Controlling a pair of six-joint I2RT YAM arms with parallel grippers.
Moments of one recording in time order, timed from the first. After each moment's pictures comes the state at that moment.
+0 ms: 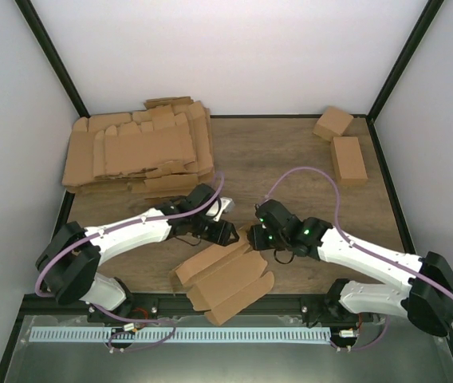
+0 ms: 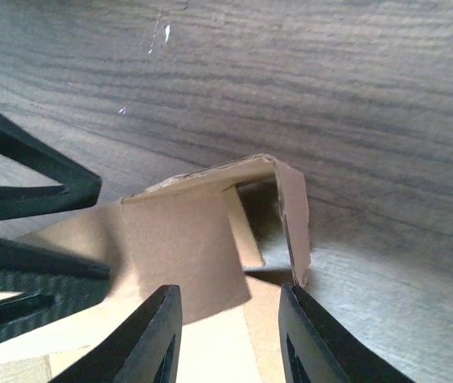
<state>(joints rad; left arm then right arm) -0.84 1.47 0.87 -0.37 0.40 -0.50 0.92 1.13 0.73 -0.55 0.03 0.71</state>
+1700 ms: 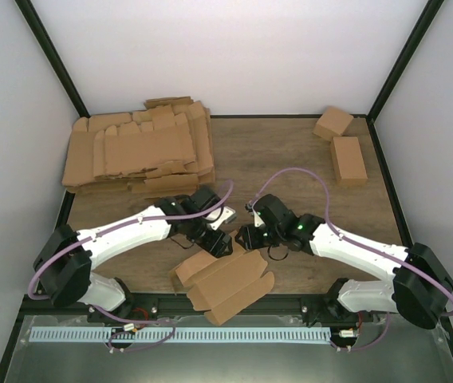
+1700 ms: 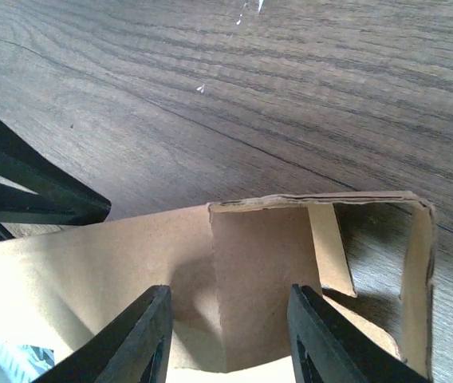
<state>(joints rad) -0.87 1.44 0.97 -0.70 0.37 -0.26 0.85 1.22 0.72 -0.40 -0.21 0.62</state>
